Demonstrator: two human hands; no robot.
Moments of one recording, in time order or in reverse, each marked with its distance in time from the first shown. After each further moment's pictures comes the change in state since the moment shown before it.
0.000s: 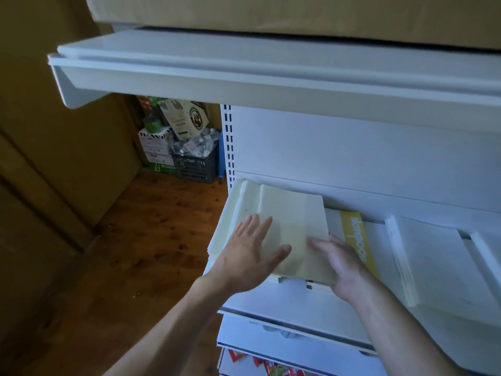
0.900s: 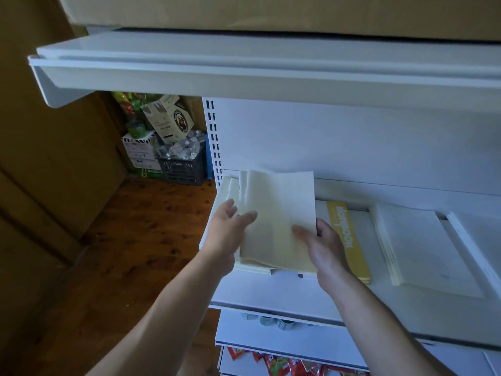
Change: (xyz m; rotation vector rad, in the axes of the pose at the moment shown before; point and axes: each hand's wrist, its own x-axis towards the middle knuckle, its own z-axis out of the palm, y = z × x) left_hand 0.008 0.021 -0.026 -1.158 0.172 -0.383; right_hand -0.019 0.006 0.013 -0.149 0.155 -0.273
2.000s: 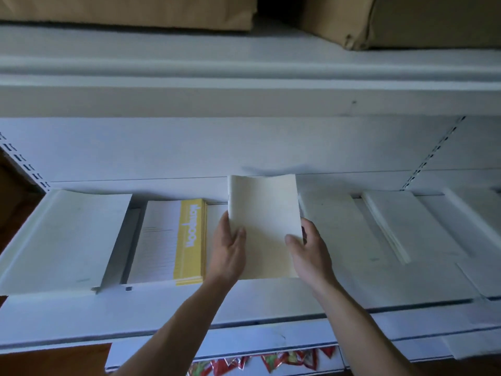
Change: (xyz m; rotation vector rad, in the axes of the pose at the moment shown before) left_hand -0.014 -0.112 0.301 0.341 -0.107 0.233; right_hand 0.029 0.016 -0.298 -0.455 0.210 -0.081
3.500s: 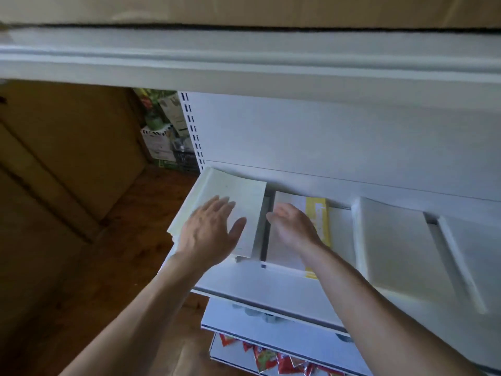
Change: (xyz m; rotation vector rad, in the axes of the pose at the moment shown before) left_hand -0.025 0.005 -0.272 1.152 0.165 0.129; right_hand -0.040 -0.152 0.212 -0.131 -0.469 -0.150
